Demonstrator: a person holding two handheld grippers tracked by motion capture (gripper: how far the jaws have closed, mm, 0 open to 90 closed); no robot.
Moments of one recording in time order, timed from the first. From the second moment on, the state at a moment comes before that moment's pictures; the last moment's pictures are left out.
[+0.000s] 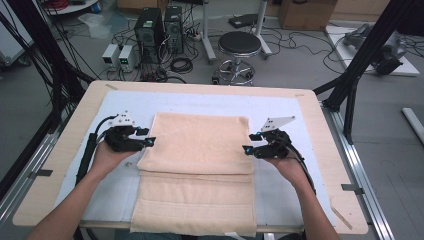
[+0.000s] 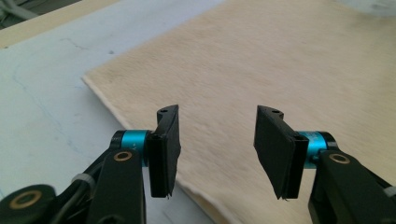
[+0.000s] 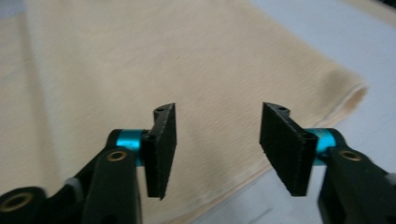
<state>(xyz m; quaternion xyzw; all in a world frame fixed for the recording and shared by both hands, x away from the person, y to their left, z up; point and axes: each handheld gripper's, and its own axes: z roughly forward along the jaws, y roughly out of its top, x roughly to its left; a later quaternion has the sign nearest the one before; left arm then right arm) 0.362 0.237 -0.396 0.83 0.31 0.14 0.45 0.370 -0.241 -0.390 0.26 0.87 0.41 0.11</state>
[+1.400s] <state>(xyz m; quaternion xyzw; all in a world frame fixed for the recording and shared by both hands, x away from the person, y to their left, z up) 0.350 0.236 -0.415 0.83 0.35 0.14 0.42 0.356 -0.228 -0.407 0.26 0.87 0.40 0.12</state>
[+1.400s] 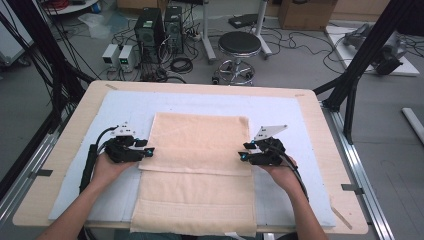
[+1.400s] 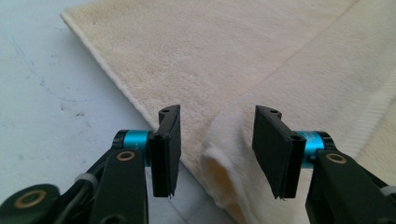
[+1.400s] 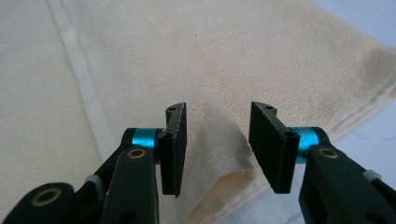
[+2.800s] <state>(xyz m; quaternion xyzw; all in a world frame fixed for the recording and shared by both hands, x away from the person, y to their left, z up) 0.321 0.238 -0.405 0.84 0.29 0.17 0.43 0.335 -0.221 -0.432 0.22 0.90 0.36 0.12</state>
